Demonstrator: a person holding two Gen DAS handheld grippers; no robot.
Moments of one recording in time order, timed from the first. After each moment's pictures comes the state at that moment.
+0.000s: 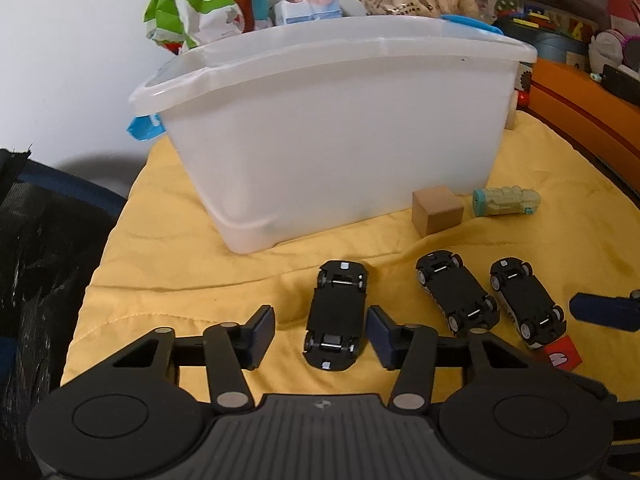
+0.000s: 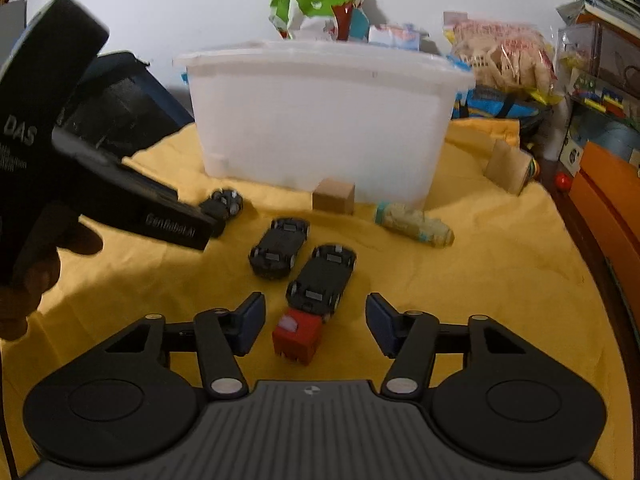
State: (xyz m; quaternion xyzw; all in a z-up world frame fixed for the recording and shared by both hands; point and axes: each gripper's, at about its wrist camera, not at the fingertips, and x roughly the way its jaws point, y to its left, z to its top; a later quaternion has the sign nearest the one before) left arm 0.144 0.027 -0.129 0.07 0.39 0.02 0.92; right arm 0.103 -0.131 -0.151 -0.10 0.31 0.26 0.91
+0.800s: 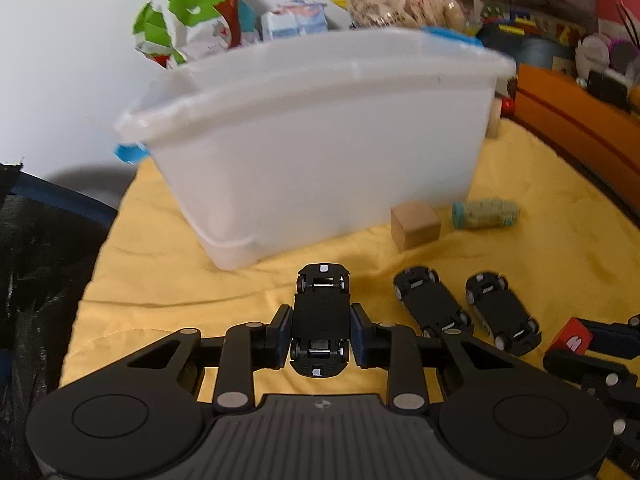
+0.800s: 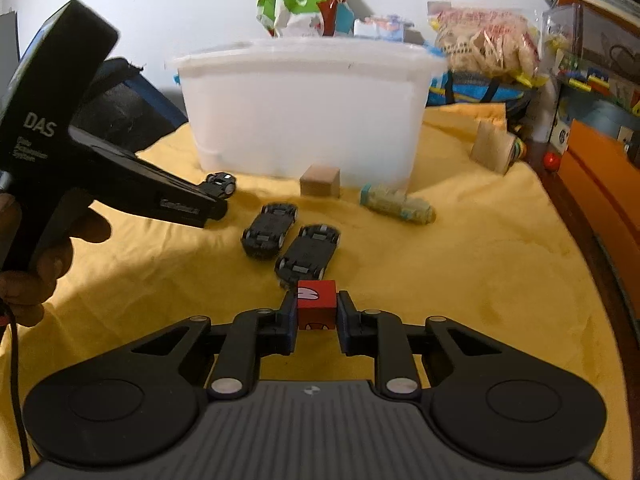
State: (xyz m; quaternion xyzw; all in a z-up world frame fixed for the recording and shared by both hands) left arm 0.140 0.019 -0.113 0.06 0.38 0.01 0.92; right arm 0.095 -0.151 -0.138 -0.08 0.32 0.26 0.91
